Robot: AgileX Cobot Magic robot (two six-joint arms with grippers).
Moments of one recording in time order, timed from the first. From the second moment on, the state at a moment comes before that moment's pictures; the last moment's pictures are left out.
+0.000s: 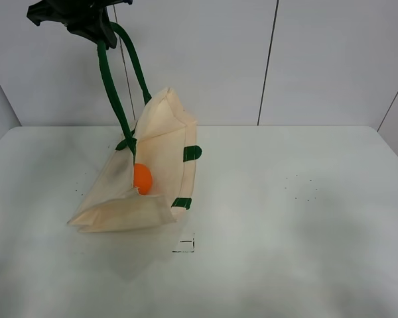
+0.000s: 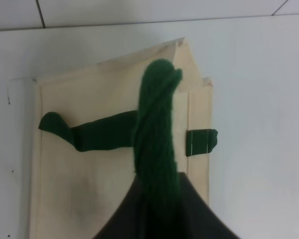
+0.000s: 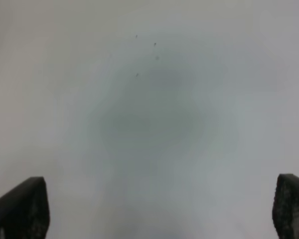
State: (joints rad) left arm -0.28 1.90 -2.17 -0.06 1.19 -0.20; right arm 0.04 0.10 -0.49 0.00 1.03 0.01
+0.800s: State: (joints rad) left arm -0.28 1.96 -1.96 -0.09 1.03 -0.19; right arm 0.02 0.00 -0.49 0.00 1.03 0.00
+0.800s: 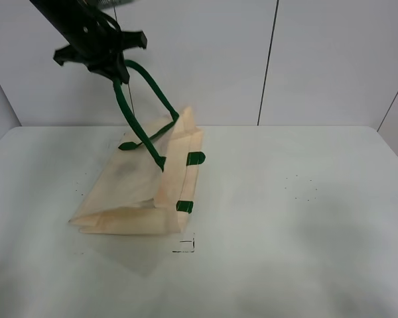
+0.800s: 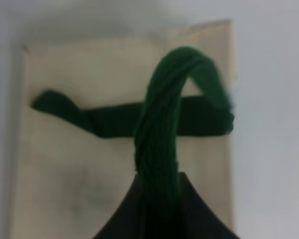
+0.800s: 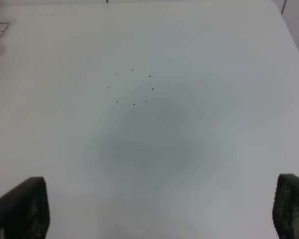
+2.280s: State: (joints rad) left arm -0.12 2.15 -1.89 0.09 1.04 -0.16; right arm 0.02 0.00 -0.49 0.01 1.03 0.00
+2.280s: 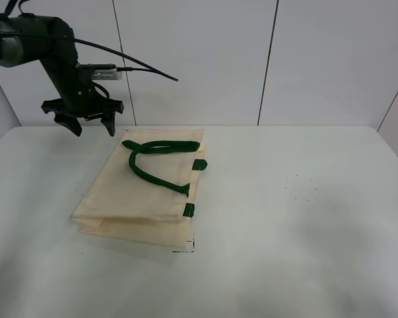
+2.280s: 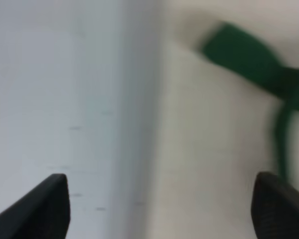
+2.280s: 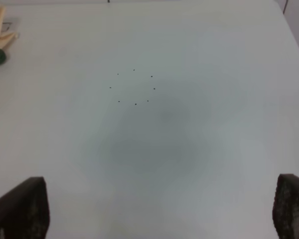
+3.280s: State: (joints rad) left arm 0.01 1.82 -1.49 0.07 1.19 -0.14; right arm 0.02 0.00 -0.49 0.01 1.03 0.00
